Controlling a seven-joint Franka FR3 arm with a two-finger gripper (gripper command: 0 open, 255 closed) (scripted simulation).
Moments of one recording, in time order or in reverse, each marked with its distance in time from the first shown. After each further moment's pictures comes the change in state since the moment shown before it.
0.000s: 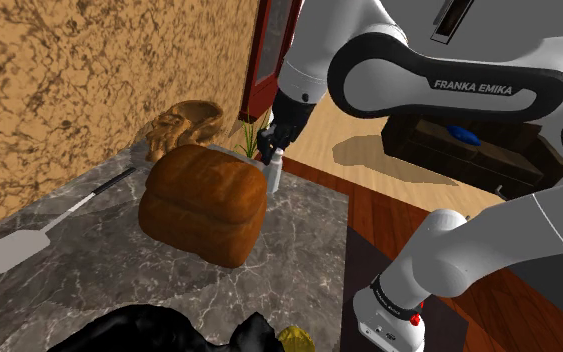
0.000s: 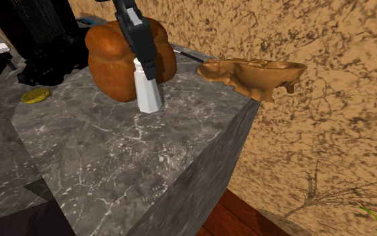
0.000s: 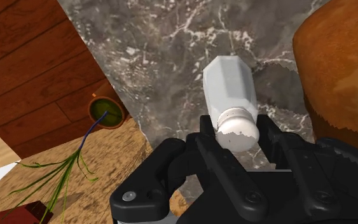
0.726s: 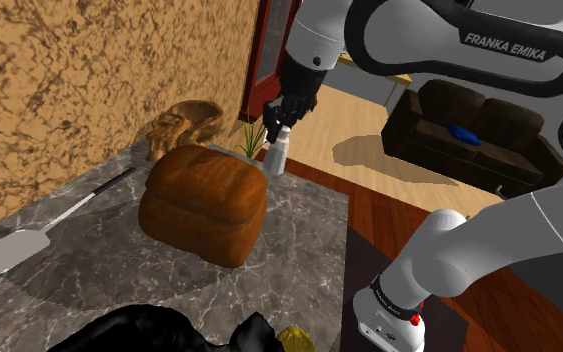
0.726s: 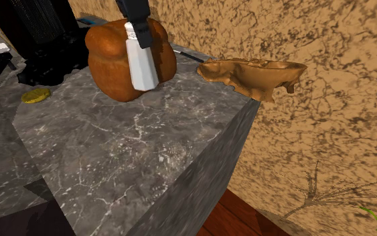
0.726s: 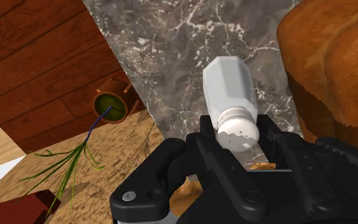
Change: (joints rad) arm -0.008 0.016 -0.008 0.160 -0.008 -0.143 -0.008
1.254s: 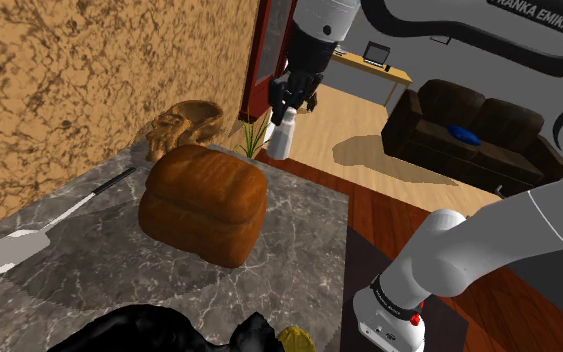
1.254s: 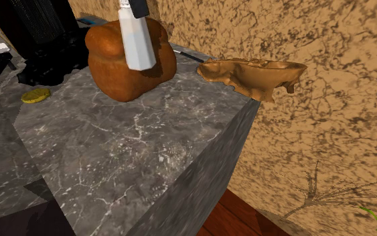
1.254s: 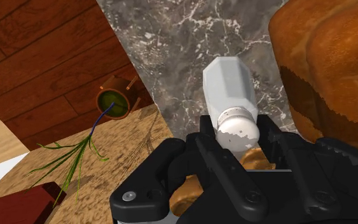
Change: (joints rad) arm -0.008 0.028 -0.002 0.134 -0.009 -0.106 -0.004
